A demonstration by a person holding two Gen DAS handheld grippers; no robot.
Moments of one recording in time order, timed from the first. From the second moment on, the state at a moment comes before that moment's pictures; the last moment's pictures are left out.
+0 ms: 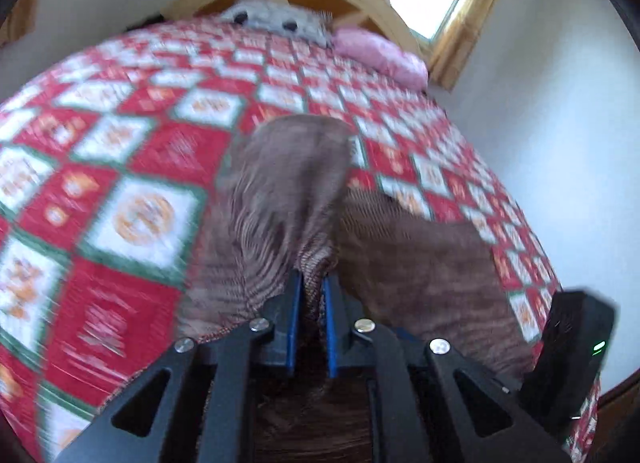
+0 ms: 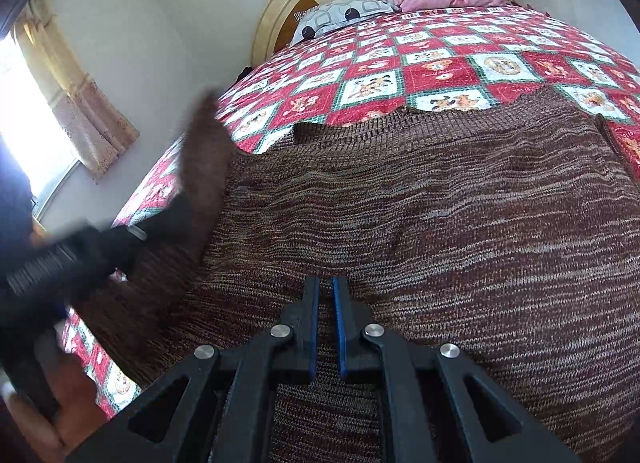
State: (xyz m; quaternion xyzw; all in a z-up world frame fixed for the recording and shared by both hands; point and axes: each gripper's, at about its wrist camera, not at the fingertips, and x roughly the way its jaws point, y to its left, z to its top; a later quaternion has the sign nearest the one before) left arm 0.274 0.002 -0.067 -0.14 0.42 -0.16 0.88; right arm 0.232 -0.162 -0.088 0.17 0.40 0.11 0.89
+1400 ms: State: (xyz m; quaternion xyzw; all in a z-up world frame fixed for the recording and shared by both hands) left arm 0.237 0.095 -0.095 -0.21 0.39 -0.07 0.89; right arm 0.289 -0.119 -0.092 0.26 0.40 0.19 0.86
